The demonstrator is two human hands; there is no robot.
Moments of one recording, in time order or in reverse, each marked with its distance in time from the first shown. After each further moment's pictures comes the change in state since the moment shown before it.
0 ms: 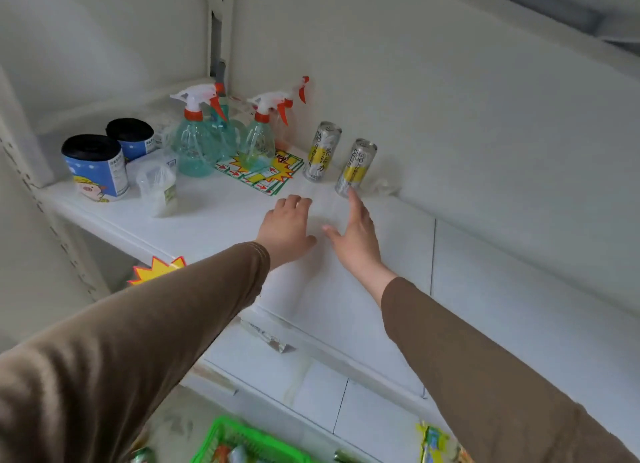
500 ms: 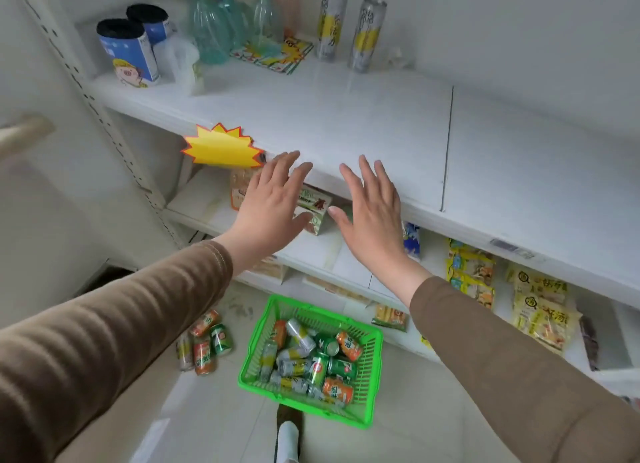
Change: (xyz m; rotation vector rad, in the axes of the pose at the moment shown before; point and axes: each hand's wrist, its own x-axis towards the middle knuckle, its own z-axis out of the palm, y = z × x) left_hand -0.262 -0.014 0.008 0.111 0.144 0.258; right_hand -0.273 0.002 0.023 -0.320 0.058 -0.214
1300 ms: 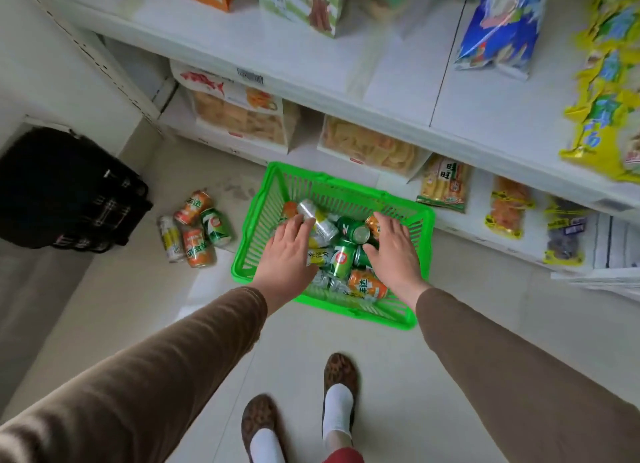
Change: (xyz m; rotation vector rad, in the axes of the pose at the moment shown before) left_hand -0.308 0.000 0.389 -0.115 -0.659 -0.284; right_hand -0.298 0.143 0.386 0.163 -0.543 0.400
